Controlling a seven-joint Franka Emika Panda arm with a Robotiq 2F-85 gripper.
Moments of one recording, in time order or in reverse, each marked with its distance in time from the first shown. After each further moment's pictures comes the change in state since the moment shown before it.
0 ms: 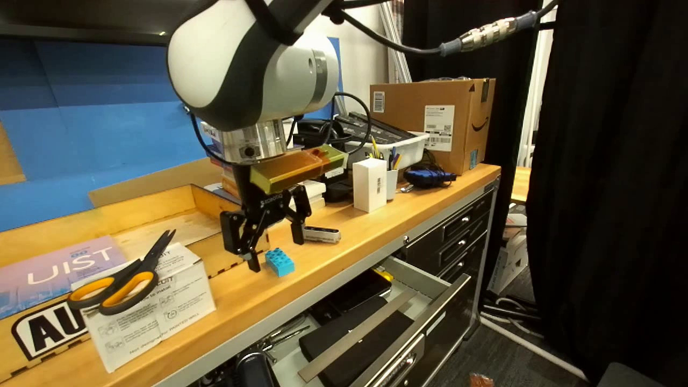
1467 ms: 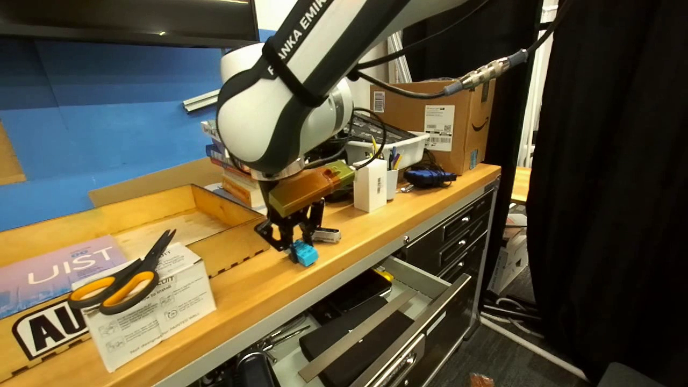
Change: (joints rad) arm 0.005 0.061 -0.088 -0.009 -0.156 0.119 0.195
